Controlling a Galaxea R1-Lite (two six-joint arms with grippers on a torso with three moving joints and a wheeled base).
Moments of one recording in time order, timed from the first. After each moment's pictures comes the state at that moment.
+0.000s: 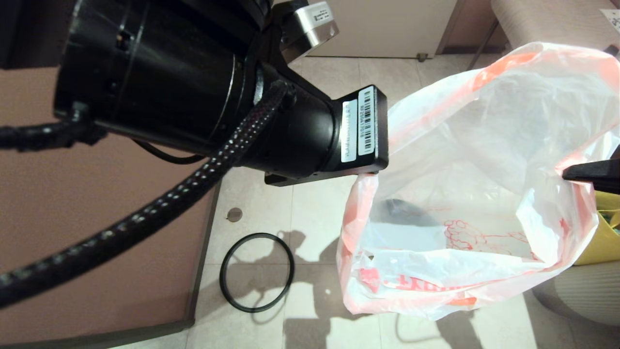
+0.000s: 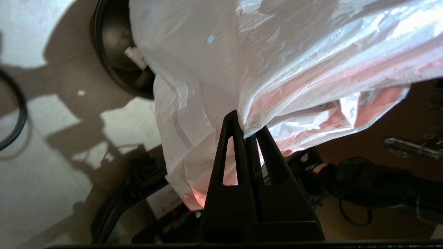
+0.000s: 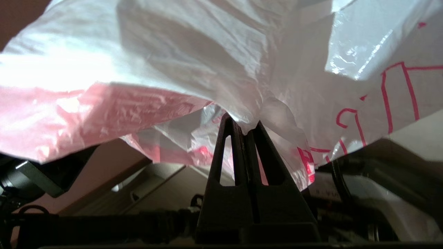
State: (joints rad) left arm -1.04 1.73 -1.94 0.78 0.16 -0.54; right arm 0.33 1.14 -1.26 0.51 0.26 0.83
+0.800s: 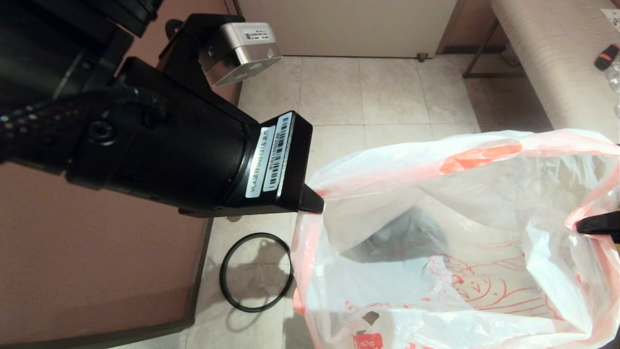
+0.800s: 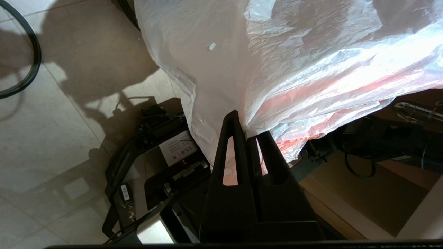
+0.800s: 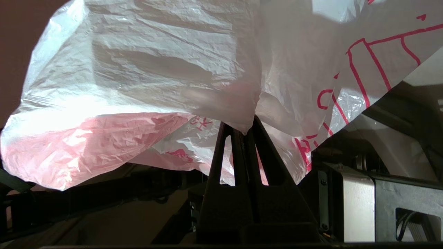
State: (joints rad) left arm -1.04 1.63 -1.93 1.02 0.12 -0.58; right arm 0.33 1.15 -1.34 0.79 0.35 0.84
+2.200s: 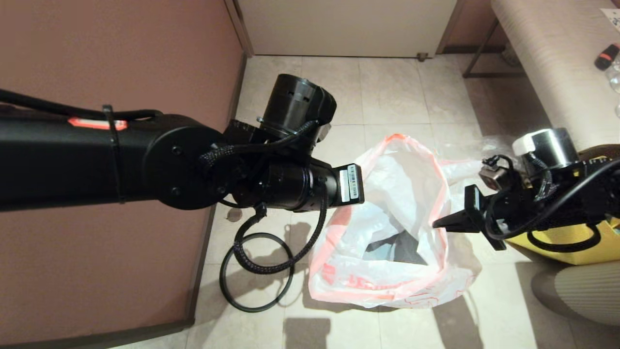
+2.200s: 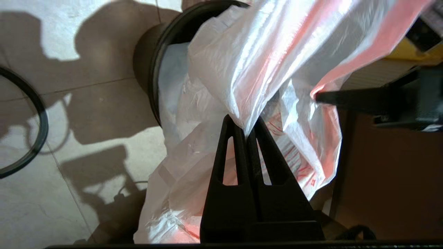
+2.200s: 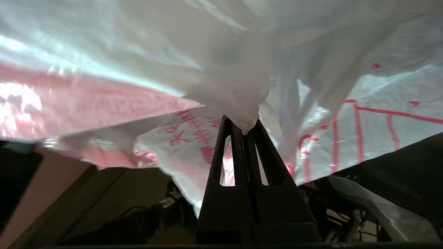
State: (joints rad) left arm -0.81 1.86 -1.53 0.22 0.11 -0.51; right arm 0.19 1.76 -1.15 0.17 0.58 0.72
